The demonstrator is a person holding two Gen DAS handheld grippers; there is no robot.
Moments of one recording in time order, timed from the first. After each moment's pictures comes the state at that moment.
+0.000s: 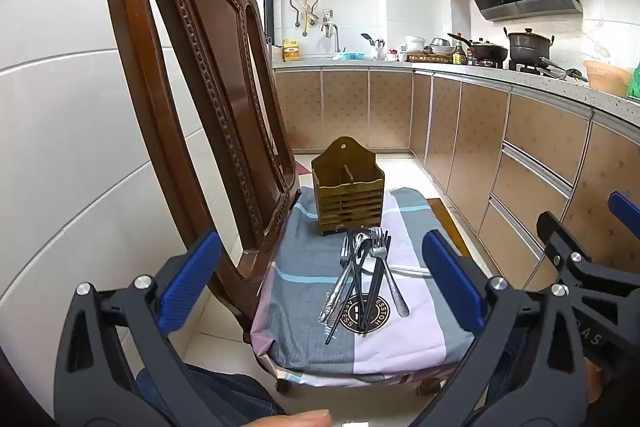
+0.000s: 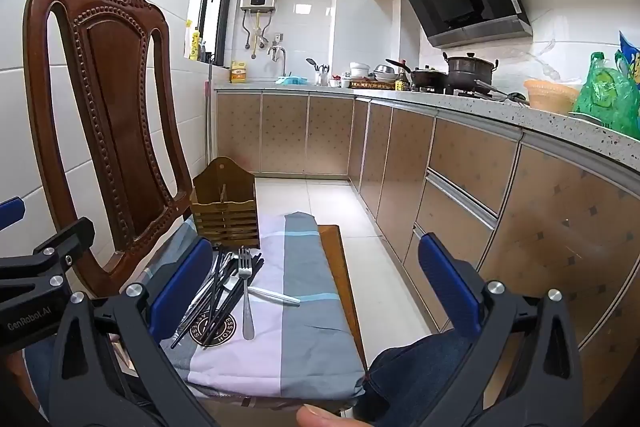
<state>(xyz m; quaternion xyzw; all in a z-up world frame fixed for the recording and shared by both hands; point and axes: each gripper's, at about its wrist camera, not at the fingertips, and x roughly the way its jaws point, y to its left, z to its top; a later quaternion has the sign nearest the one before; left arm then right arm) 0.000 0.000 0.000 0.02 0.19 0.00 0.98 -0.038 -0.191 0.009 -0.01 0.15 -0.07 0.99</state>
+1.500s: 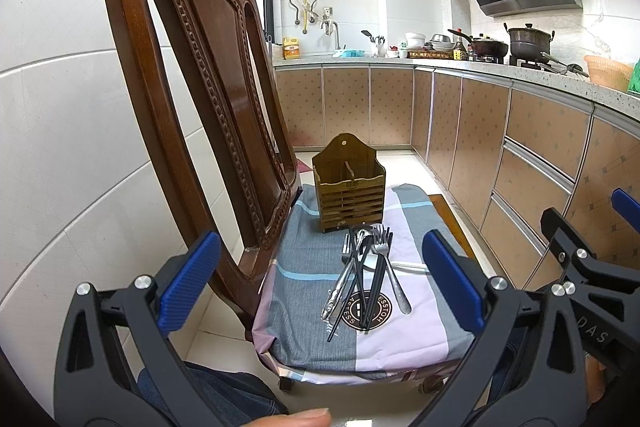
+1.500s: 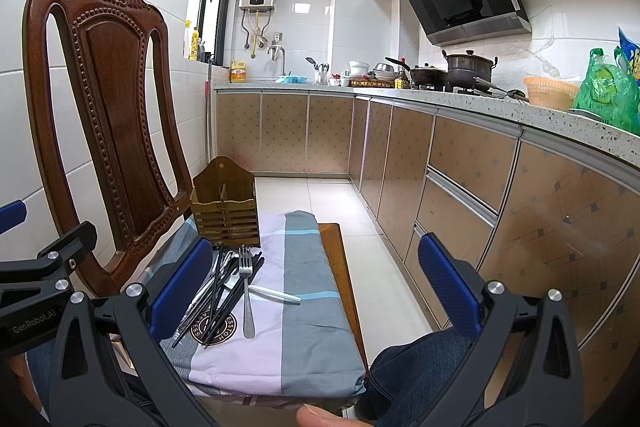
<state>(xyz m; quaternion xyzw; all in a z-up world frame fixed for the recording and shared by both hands) 0.001 0.000 0.000 0.02 0.20 0.00 0.98 -0.037 -0.191 0.013 0.00 0.16 -0.07 0.99</state>
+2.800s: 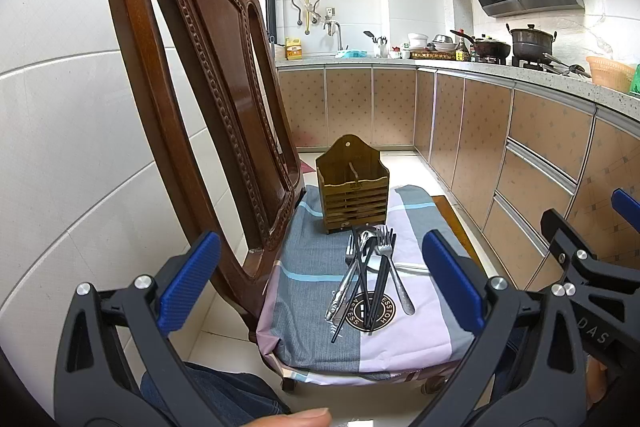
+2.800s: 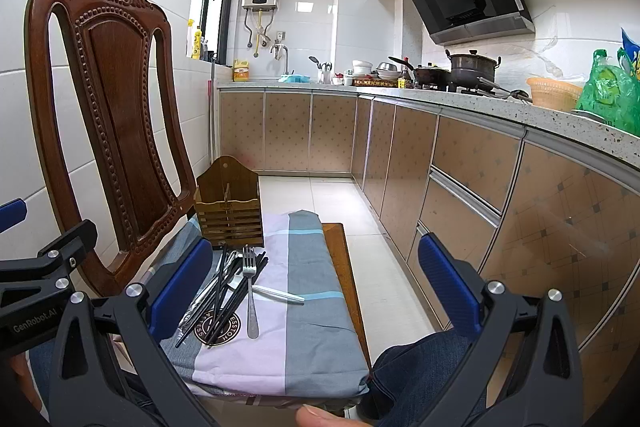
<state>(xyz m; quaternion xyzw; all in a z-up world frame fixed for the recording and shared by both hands) 0.000 0.005 0.000 0.02 0.20 0.00 0.98 -0.036 -0.185 0.014 0.00 0.16 -0.07 0.99</state>
